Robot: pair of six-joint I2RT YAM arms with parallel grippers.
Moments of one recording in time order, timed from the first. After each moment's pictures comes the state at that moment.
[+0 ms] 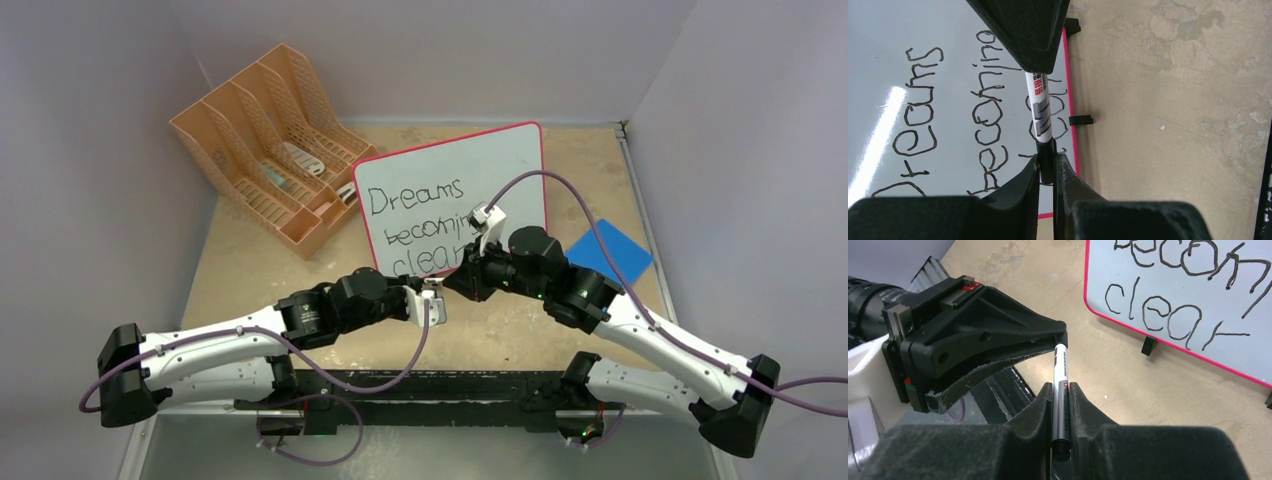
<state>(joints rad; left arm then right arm) -1.16 0.97 0.68 -0.15 -0.15 0.63 0.90 0.93 0.86 -0.39 -0.15 0.39</state>
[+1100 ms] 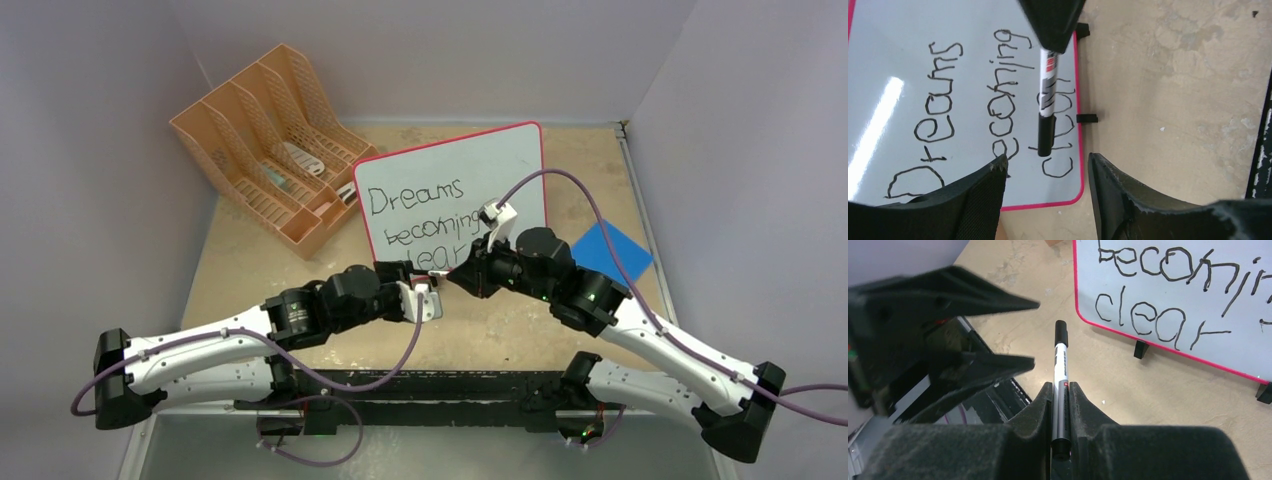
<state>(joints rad) -1.21 0.91 0.74 -0.25 -0.21 0.58 0.89 0.89 0.86 -0.39 -0.09 0.45</state>
